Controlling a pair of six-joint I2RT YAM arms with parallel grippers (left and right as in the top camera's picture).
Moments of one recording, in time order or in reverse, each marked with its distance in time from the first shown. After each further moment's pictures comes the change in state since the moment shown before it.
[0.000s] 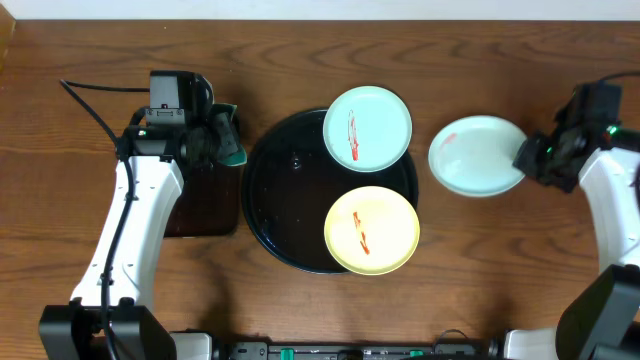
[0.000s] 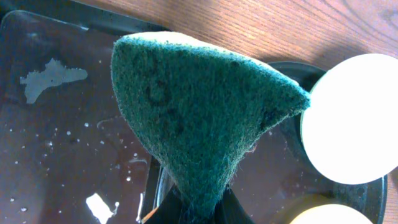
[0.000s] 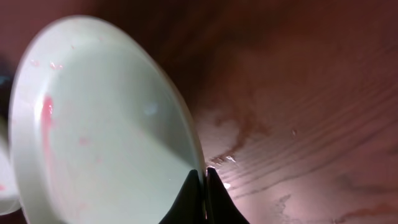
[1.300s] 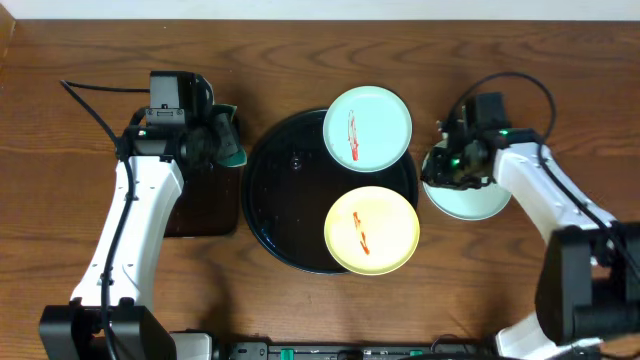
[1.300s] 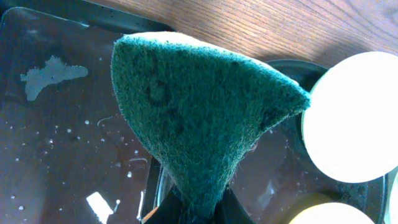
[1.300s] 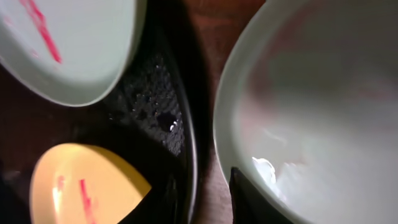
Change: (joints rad) left arm 0.000 0.000 0.000 -0.006 0.000 0.000; right arm 0.367 0.158 -0.086 0.171 -0.236 -0.093
